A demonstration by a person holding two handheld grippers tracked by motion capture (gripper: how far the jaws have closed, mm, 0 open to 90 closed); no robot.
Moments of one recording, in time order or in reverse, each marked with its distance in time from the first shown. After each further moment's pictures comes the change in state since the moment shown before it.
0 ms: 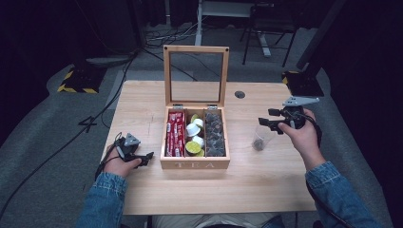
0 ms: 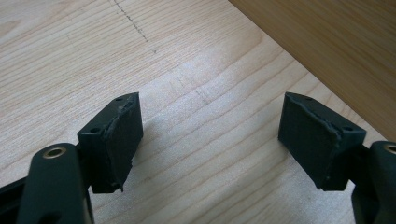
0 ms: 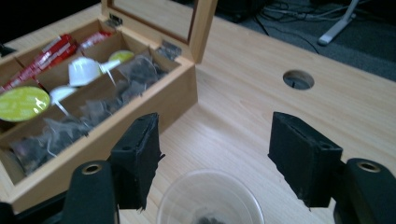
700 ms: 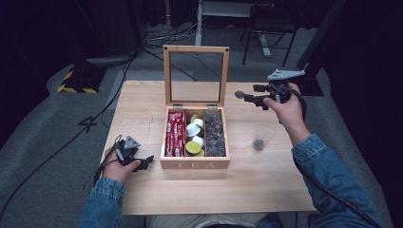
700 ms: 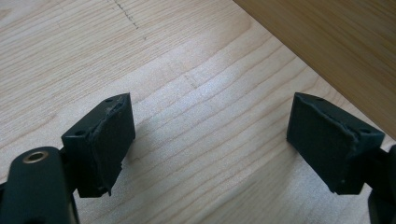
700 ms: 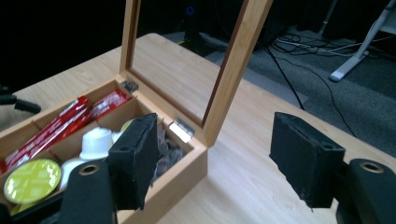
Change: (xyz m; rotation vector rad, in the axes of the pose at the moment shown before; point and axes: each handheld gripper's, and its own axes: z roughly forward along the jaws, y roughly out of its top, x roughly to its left) left arm -0.005 -0.006 -0.005 0.015 -0.005 0.010; right arm 0.004 0.083 0.035 -0.067 0.048 -0.058
